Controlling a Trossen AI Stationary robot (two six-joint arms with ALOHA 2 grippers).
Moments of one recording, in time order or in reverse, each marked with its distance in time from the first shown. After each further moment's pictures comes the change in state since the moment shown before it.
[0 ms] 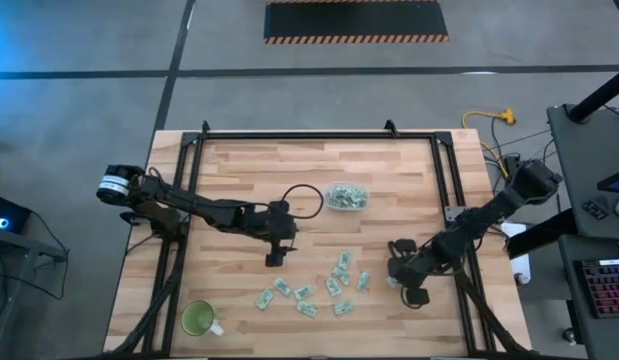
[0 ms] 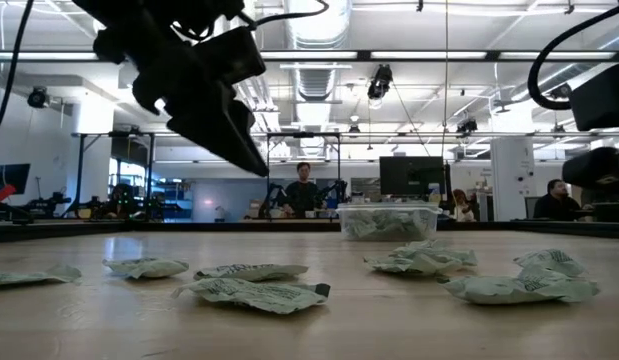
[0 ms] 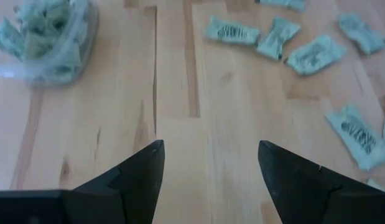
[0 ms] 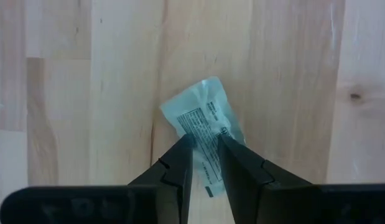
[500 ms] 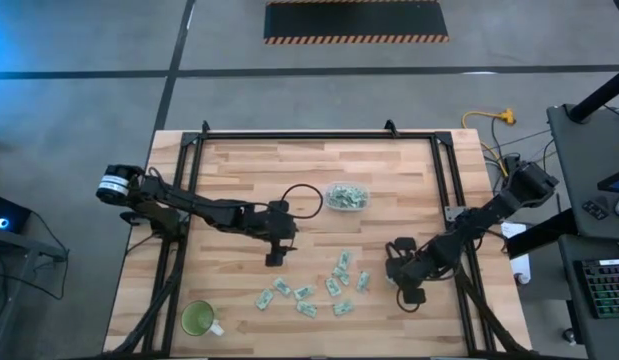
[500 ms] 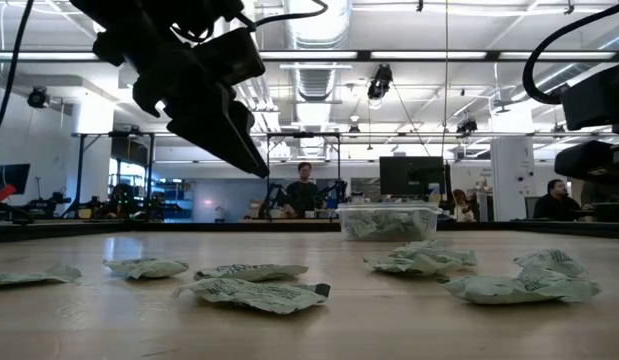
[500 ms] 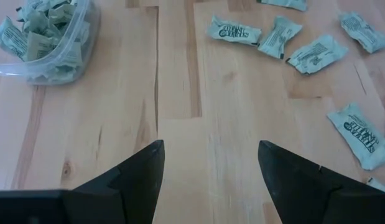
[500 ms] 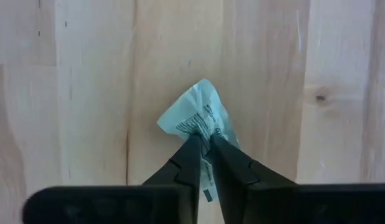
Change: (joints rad) left arm 0.000 -0.002 -0.011 0.014 0.000 0.004; right arm 0.002 0.039 0.065 -0.095 0.088 0.007
